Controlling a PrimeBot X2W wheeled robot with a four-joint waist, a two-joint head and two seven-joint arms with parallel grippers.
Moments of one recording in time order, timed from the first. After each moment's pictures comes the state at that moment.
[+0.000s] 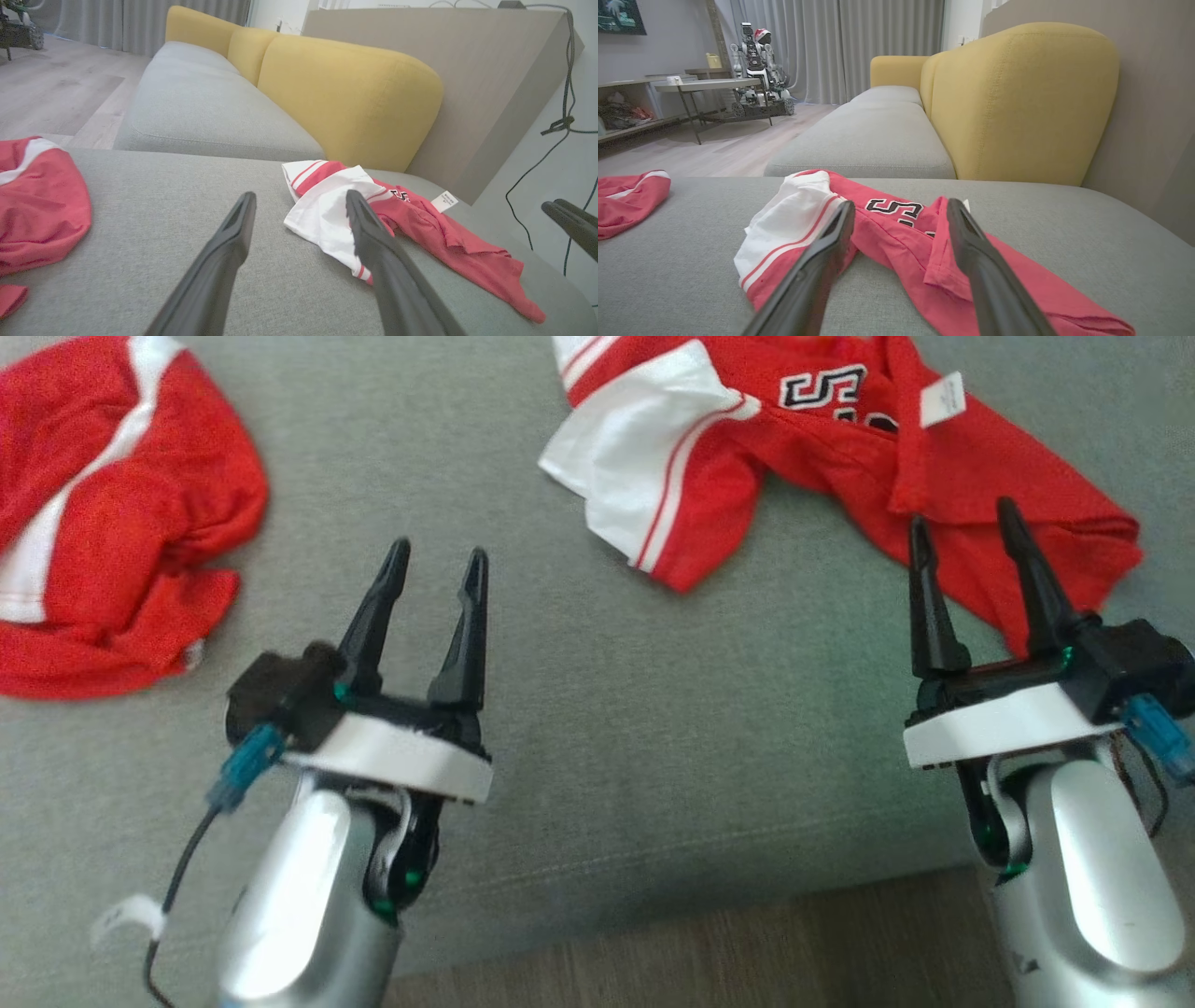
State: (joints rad) left arm -0.29 0.04 -0.31 0.15 -0.32 -0.02 -0.26; right arm -0.31 -0.06 0.00 0.15 0.08 0.13 -0.26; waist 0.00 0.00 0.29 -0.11
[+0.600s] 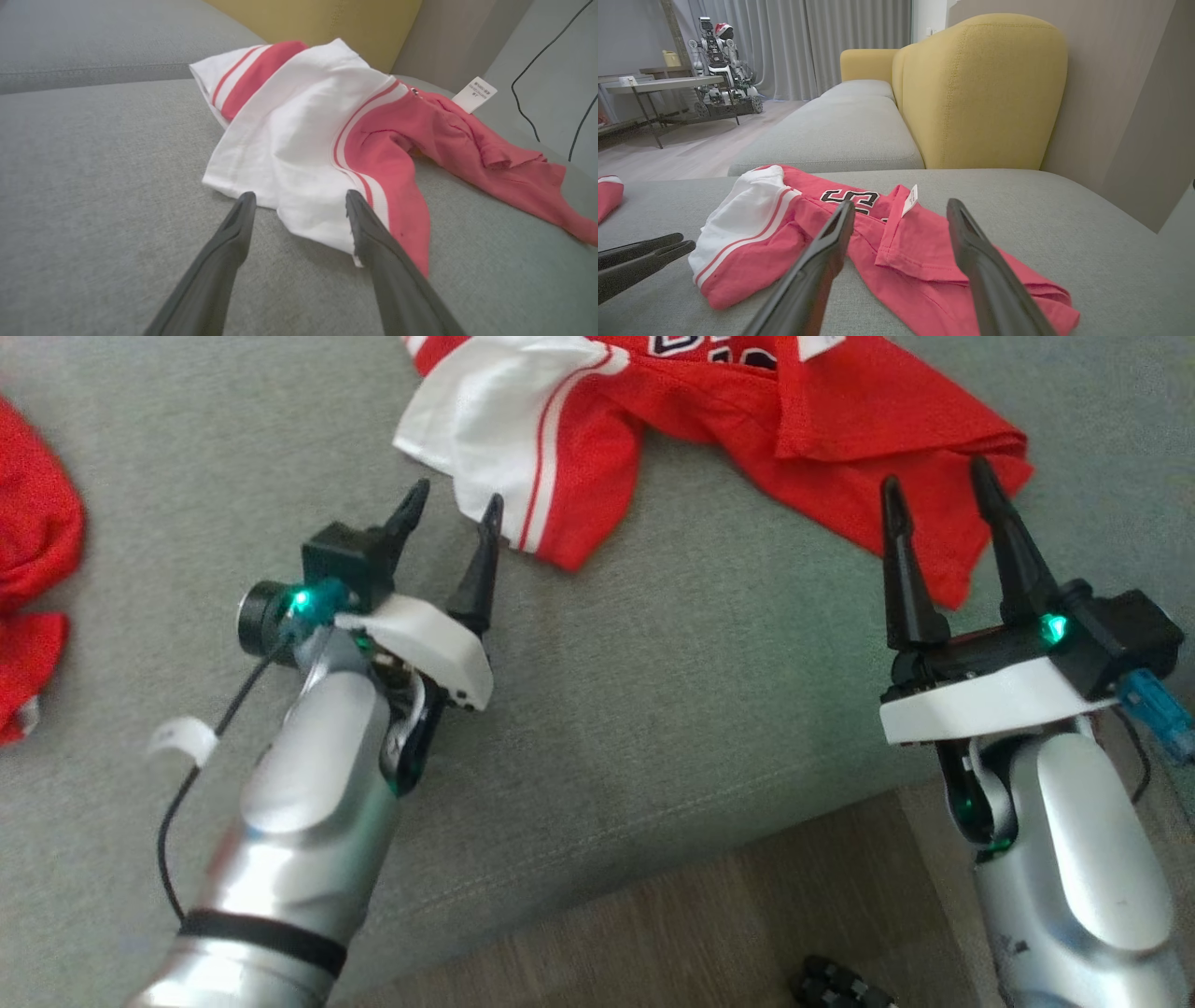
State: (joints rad) left arm -0.65 0.04 -0.41 0.67 -0.26 -0.03 -0.26; right arm -0.36 -0.06 0.06 0.12 0.15 0.13 -0.26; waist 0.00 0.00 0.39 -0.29
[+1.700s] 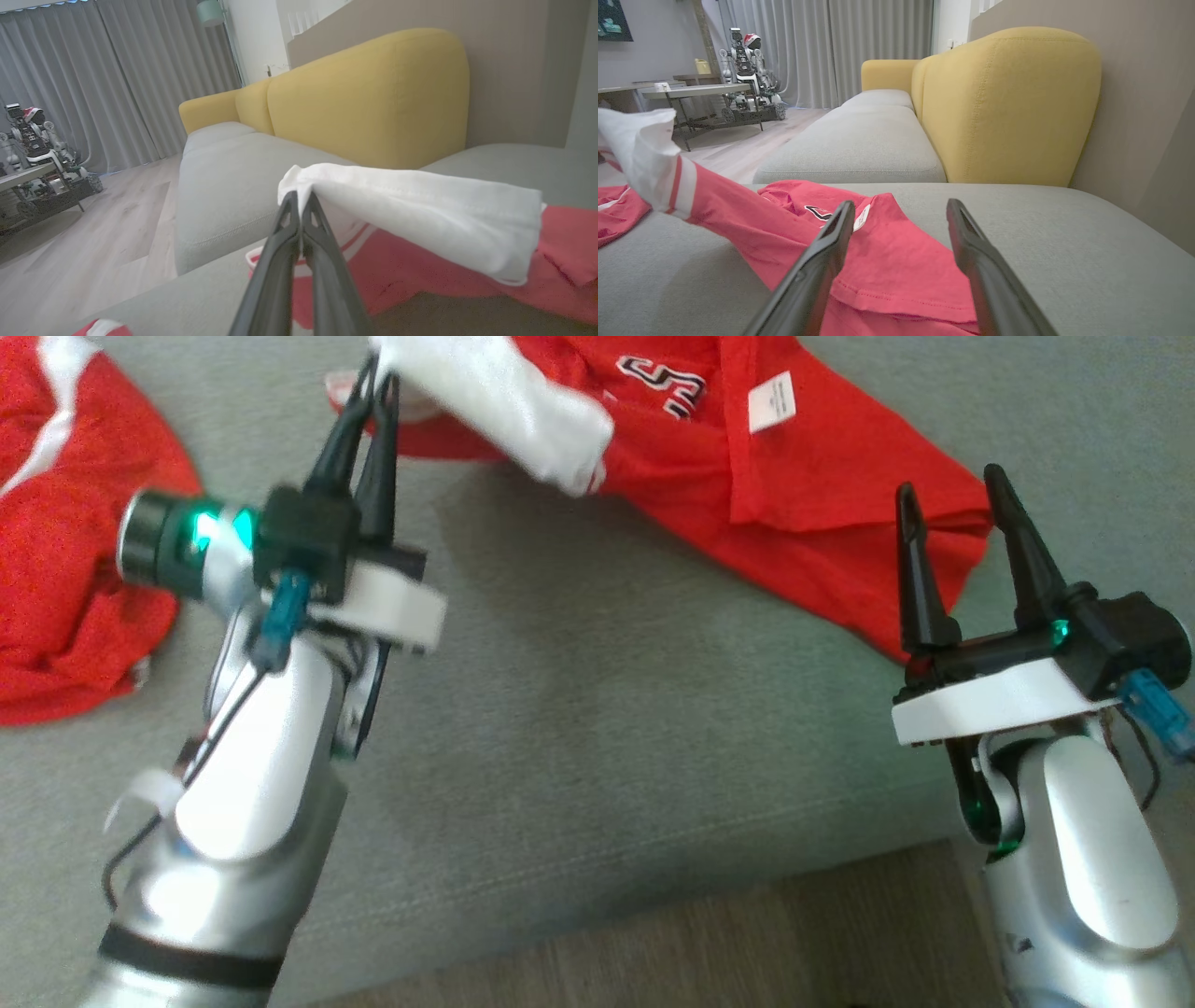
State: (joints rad) left arm -0.64 0.14 -0.38 0.32 -0.02 0.14 -0.26; right arm -0.36 -0.06 0.03 0.15 0.11 0.13 -0.26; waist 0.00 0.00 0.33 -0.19
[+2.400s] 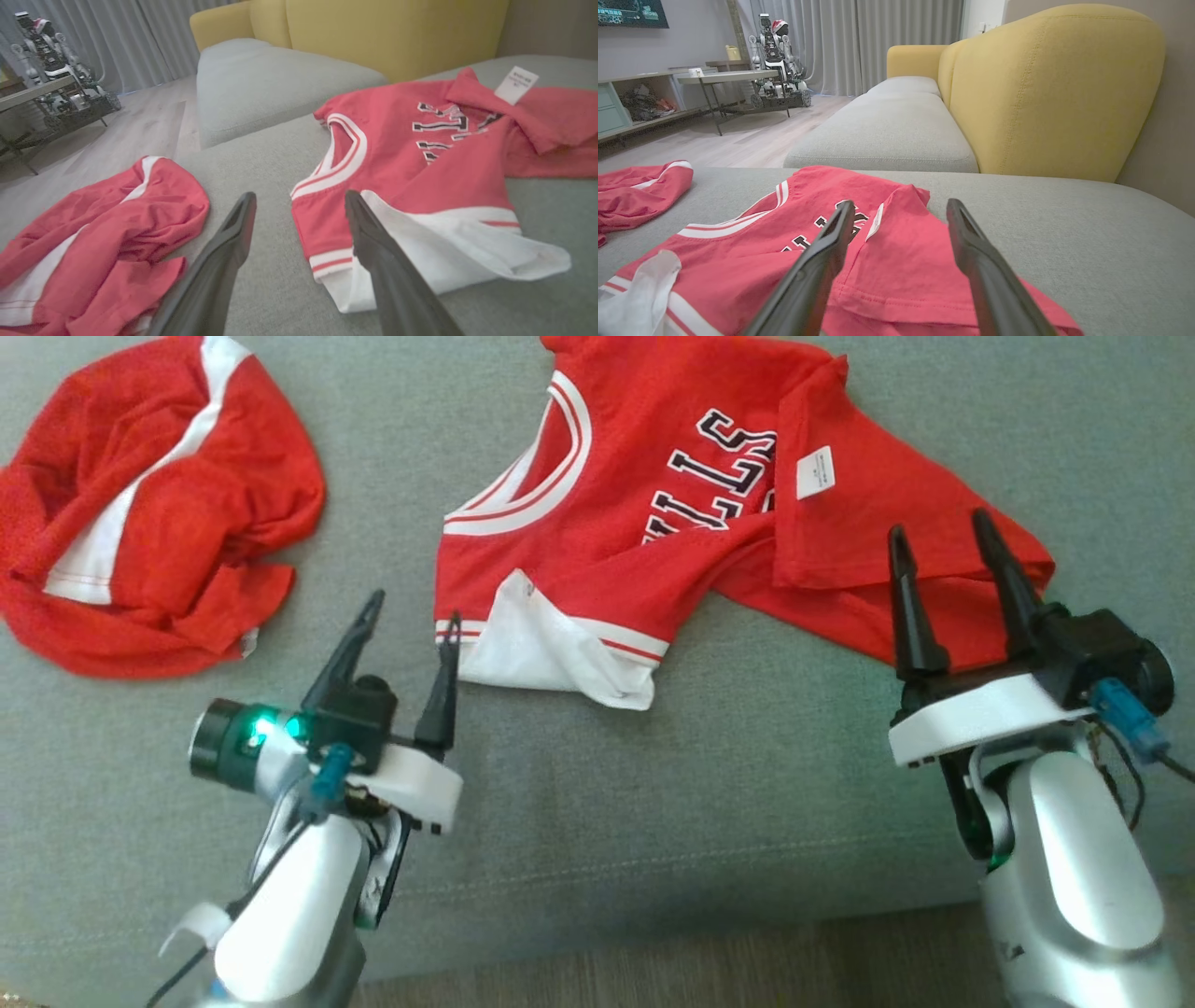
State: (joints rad) left arm -0.34 0.16 -0.43 0.34 -0.05 0.17 -0.26; right arm -0.35 -0.06 0.01 0.27 0.08 0.13 -0.26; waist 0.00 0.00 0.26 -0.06
